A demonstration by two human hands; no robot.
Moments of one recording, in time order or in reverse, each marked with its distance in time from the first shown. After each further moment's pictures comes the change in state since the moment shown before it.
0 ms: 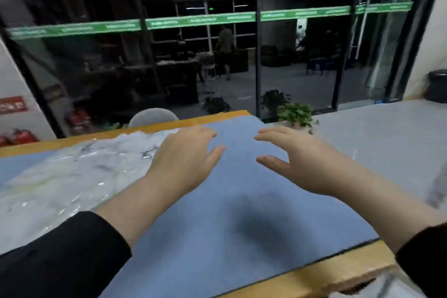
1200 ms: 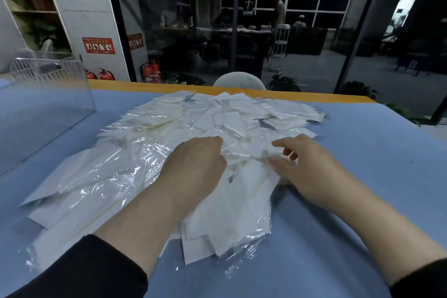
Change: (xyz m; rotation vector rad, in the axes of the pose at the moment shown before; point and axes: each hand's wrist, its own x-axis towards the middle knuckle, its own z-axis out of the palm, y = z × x) left_hand -0.115 -0.255 0.019 -0.074 -0.231 -0.540; right_hand 0.149 -0.205 0.210 0.273 -0.150 0.056
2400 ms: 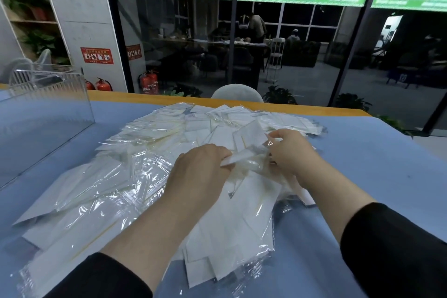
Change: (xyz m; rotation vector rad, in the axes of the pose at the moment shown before) left_hand 0.011 -0.005 0.008 -0.268 0.134 0.082; right_hand 0.068 -0.030 0.008 0.392 0.115 0.287
